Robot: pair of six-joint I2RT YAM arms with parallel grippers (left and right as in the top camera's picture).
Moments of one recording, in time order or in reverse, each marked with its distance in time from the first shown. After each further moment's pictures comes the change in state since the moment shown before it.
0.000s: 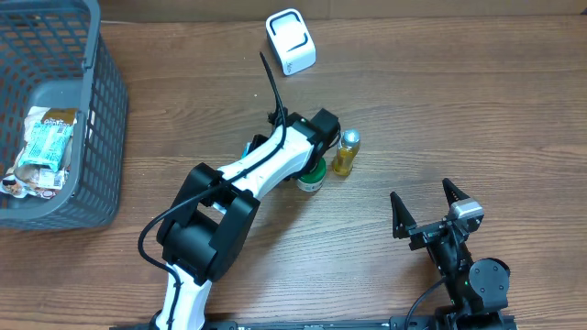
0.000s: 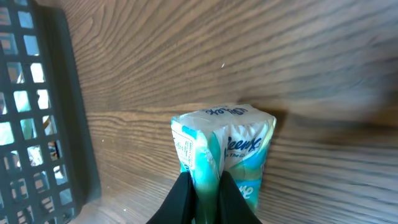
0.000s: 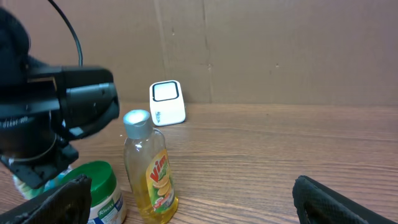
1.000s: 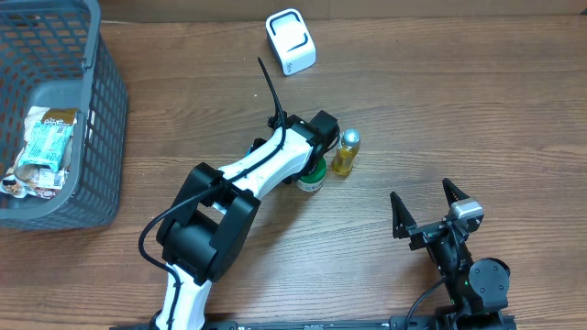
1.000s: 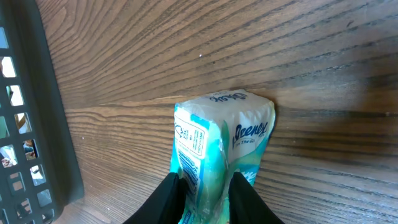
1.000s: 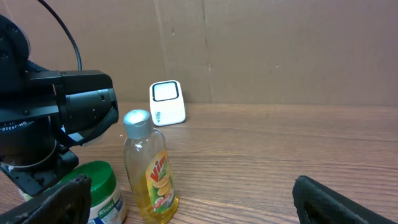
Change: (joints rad) left arm 0.001 0.000 -0.014 0.019 0.063 0.000; right arm 0.000 0.000 0.000 0.000 0.000 0.000
